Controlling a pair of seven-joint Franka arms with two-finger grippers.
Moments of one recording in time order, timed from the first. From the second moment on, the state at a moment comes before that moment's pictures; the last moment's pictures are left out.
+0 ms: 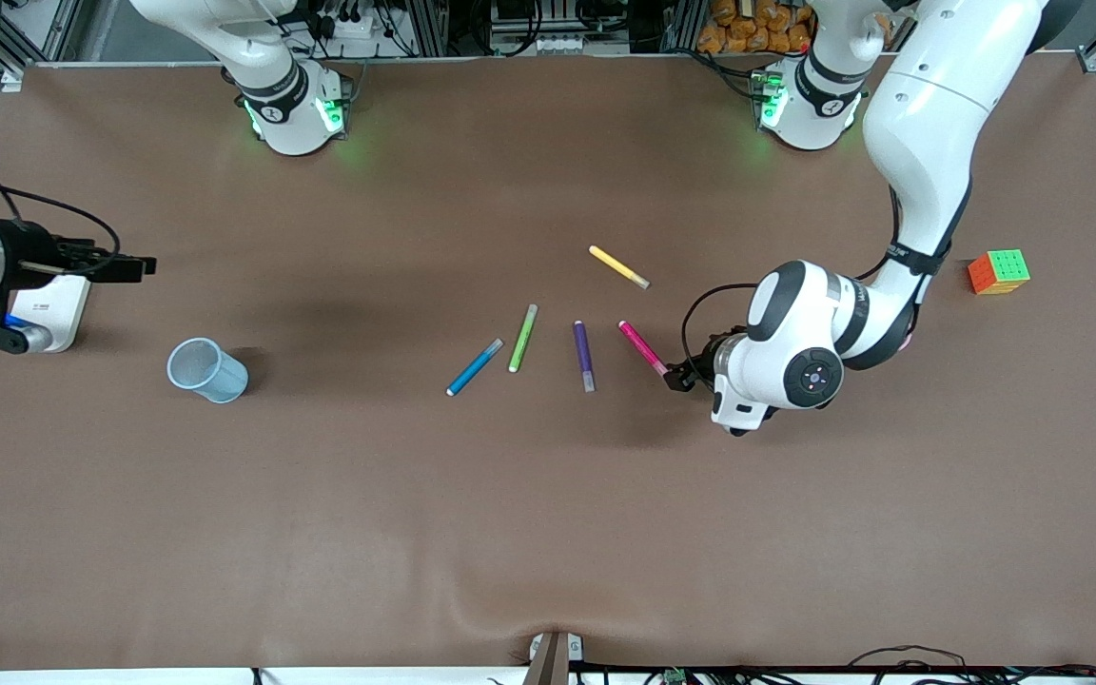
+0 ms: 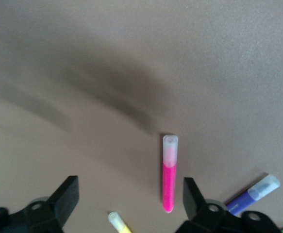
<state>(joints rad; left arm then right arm) -0.11 0.68 -0.34 -1.66 -0.11 2.03 -0.95 0.11 0.21 -0.22 -1.54 0.18 1.26 0.24</state>
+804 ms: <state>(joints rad) -0.16 0.75 -0.34 -1.66 -0.19 2.15 -1.00 0.13 0.14 -0.05 -1.69 0.19 1.45 0.58</state>
